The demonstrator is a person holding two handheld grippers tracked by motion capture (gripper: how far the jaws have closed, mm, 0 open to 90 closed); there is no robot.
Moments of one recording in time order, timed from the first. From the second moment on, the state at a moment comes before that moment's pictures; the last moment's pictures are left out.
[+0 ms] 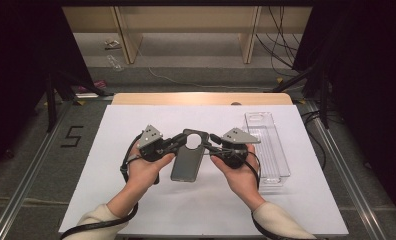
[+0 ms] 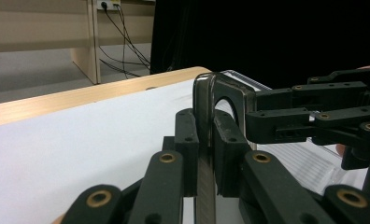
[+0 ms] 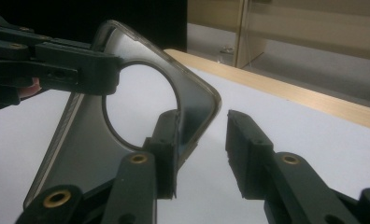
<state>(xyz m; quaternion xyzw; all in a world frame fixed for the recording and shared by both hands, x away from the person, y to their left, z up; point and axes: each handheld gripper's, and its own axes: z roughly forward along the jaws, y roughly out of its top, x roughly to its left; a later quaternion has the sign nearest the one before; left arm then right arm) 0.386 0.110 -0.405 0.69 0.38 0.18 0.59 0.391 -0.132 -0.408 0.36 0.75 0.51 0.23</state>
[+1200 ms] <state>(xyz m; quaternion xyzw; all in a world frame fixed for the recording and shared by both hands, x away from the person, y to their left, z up) 0.383 0.104 -0.408 0.70 0.37 0.17 0.59 0.388 -0.137 -0.403 0.39 0.73 0.52 0.22</state>
